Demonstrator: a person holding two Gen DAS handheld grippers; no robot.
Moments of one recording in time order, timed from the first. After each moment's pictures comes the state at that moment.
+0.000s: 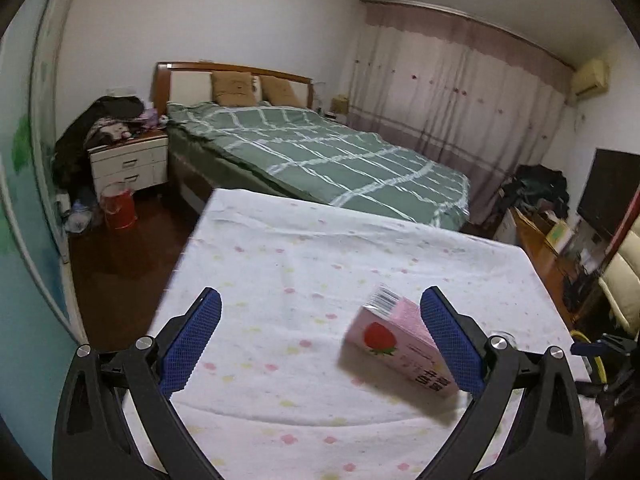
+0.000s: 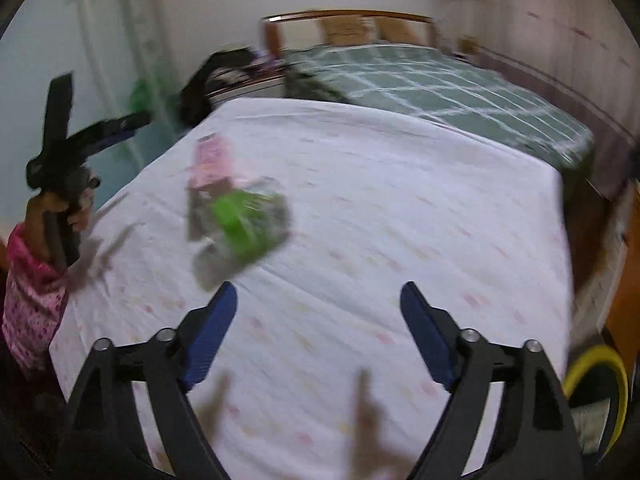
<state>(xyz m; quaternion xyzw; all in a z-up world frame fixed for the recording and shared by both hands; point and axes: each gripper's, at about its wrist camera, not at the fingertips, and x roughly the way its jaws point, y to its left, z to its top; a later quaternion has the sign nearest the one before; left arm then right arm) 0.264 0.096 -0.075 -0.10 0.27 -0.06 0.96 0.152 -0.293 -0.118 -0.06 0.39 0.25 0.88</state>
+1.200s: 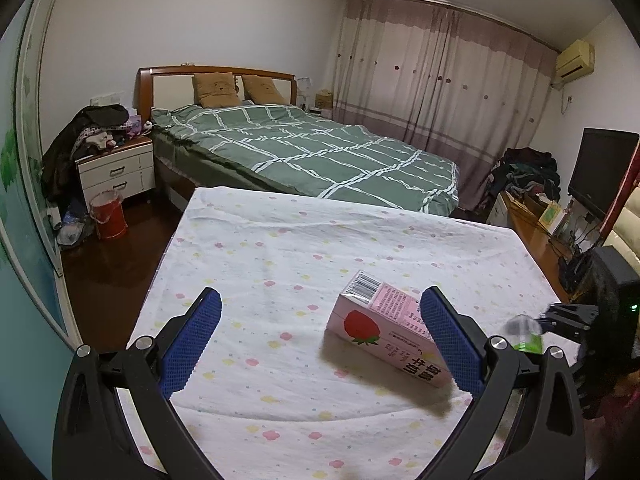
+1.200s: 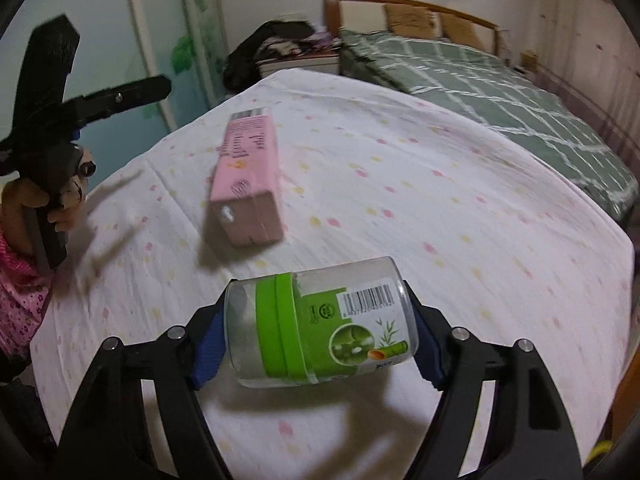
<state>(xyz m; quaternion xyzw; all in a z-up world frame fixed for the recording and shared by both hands) 0.258 0.057 -0.087 -0.06 0.28 -0.09 0.95 0.200 -0.230 -0.146 -0.11 0.41 0.30 0.86</state>
